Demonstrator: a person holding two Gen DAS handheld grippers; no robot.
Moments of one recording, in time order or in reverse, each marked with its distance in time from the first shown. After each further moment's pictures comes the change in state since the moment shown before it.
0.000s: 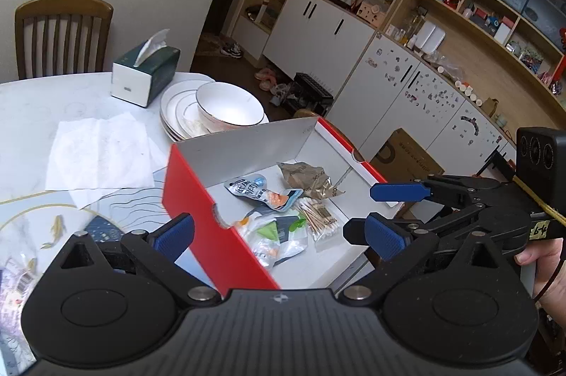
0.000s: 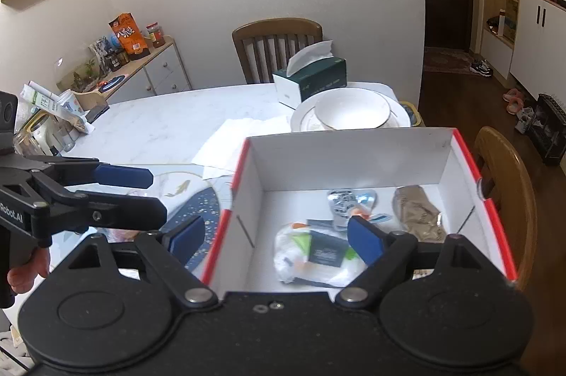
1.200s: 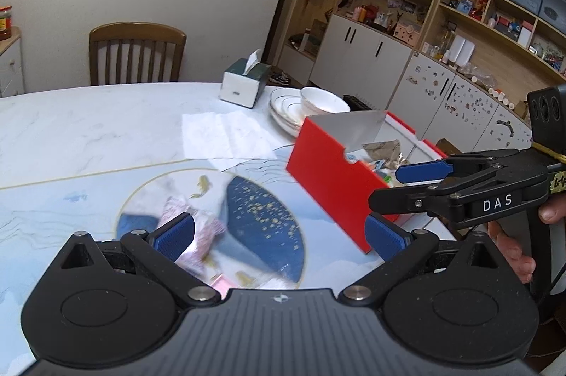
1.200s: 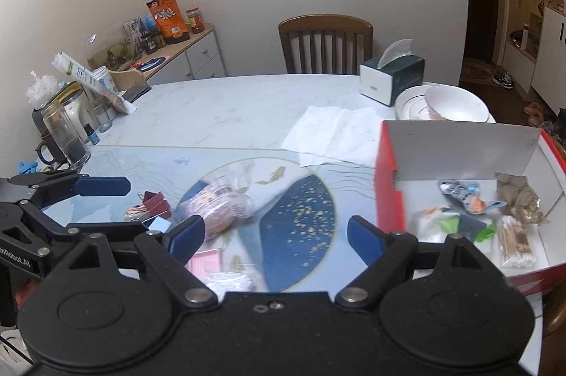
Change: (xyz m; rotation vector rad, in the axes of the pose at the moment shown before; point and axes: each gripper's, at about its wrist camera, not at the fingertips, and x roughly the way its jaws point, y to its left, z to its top) left arm -0.141 0.093 -0.092 0.037 -0.105 0.159; right arm 0.034 0.154 -0.028 -0.062 -0.001 0.021
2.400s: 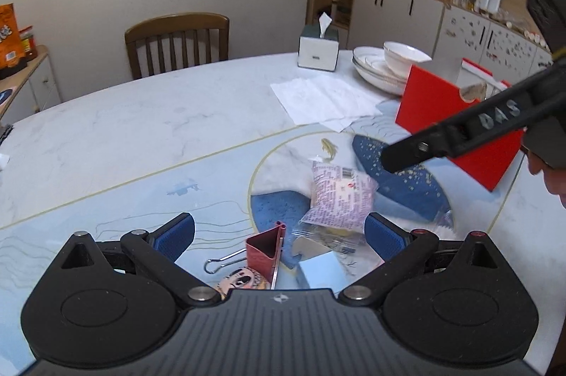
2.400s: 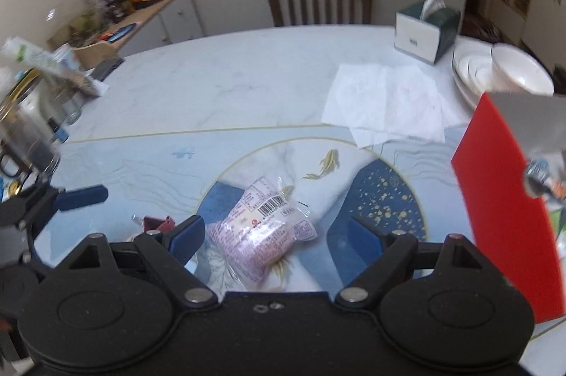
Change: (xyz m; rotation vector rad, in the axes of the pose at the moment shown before) left arm 0.029 0.117 -0.015 0.170 0.080 0.161; right arm 0.136 0.071 0.035 0.141 0.170 -0.101
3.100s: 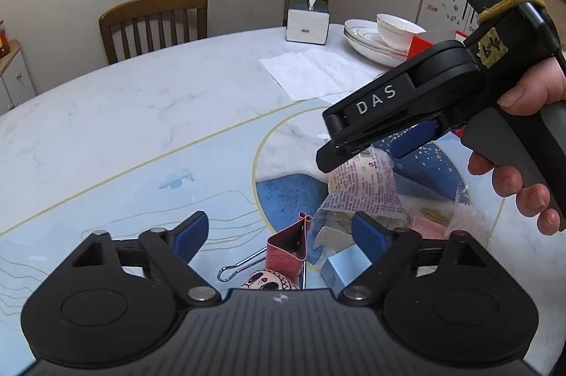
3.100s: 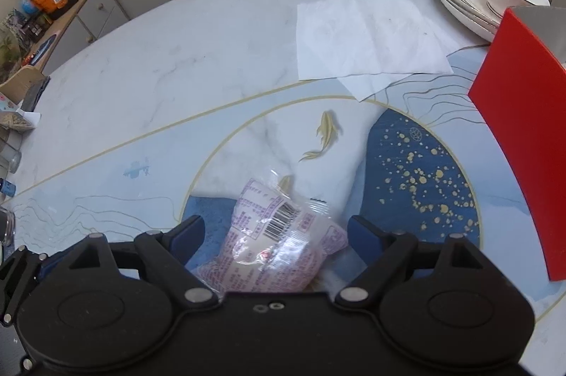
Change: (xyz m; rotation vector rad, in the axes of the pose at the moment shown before) left arm 0.032 0.024 -0.001 0.045 0.075 -0.076; right arm 0.073 0.017 0.015 0.236 0.135 -0.130
